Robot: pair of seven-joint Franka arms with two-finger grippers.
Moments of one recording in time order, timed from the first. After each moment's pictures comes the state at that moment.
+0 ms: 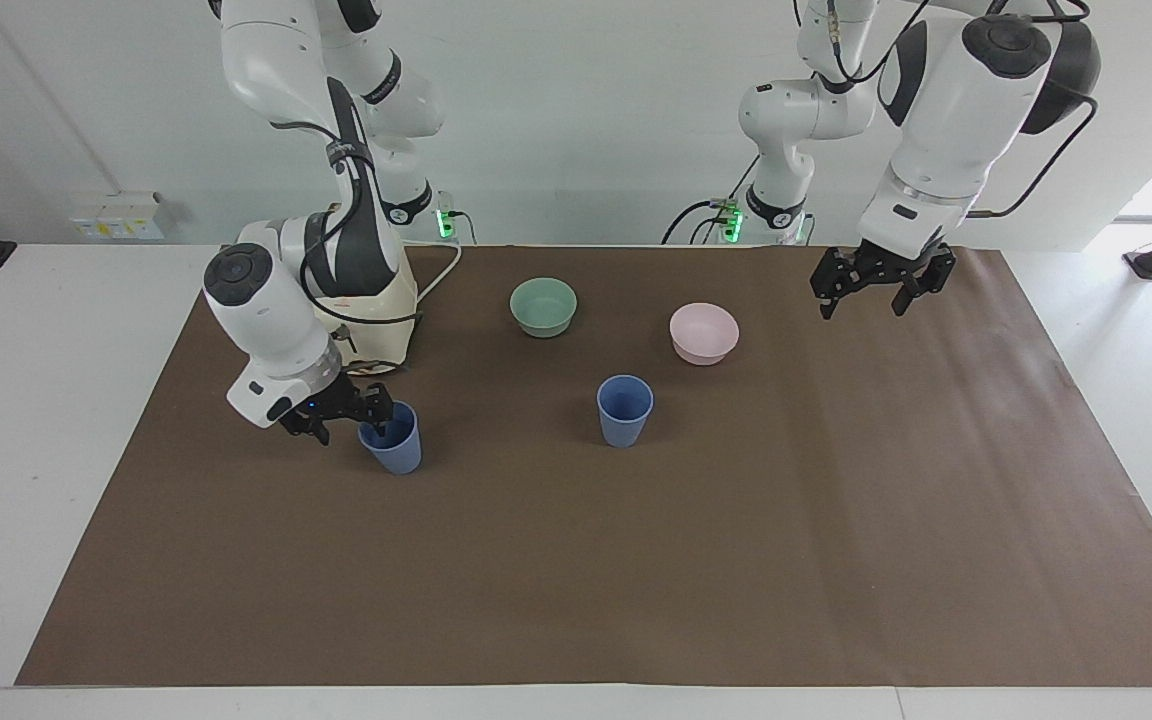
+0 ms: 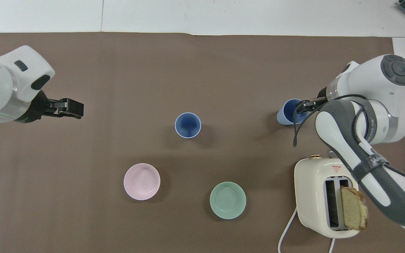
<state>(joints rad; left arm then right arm) 0.02 0.00 -0.23 -1.66 0.03 1.69 -0.16 -0.16 0.31 0.22 -1.83 -0.02 2.13 -0.08</state>
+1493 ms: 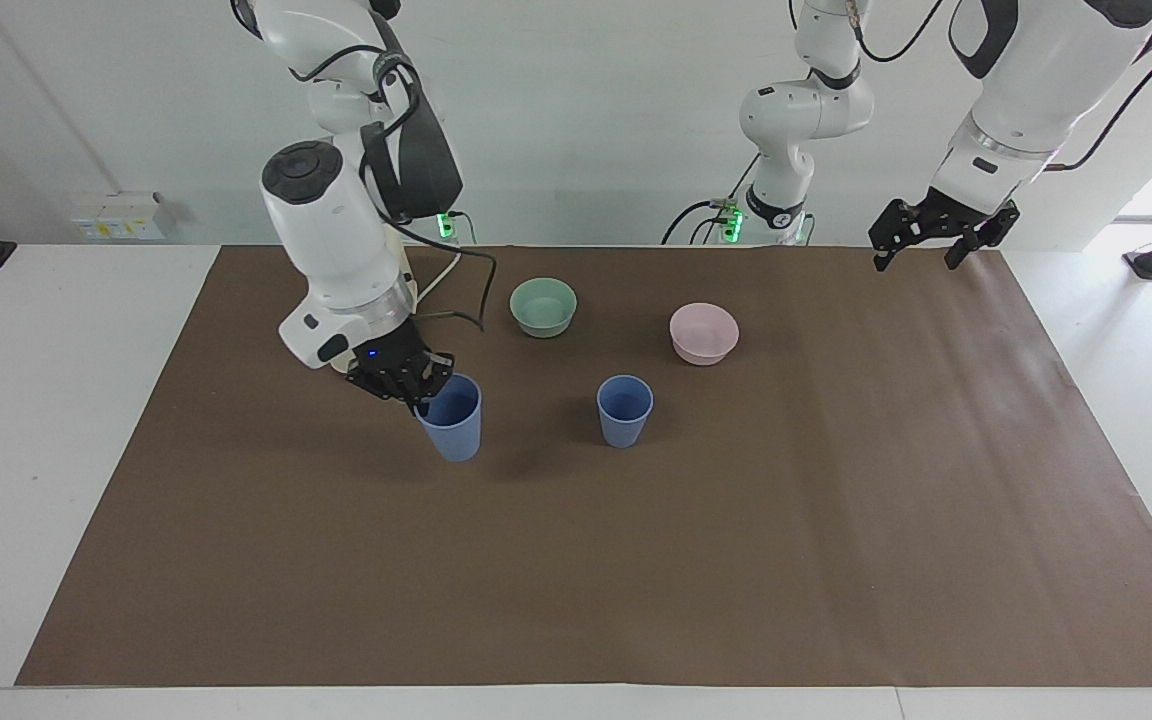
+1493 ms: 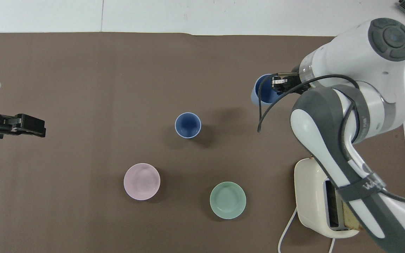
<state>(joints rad) 0.10 -0.08 -0.19 -1.67 -0.02 1.53 -0.06 0.01 0.29 0.29 -1.53 -0.01 1.94 0.34</state>
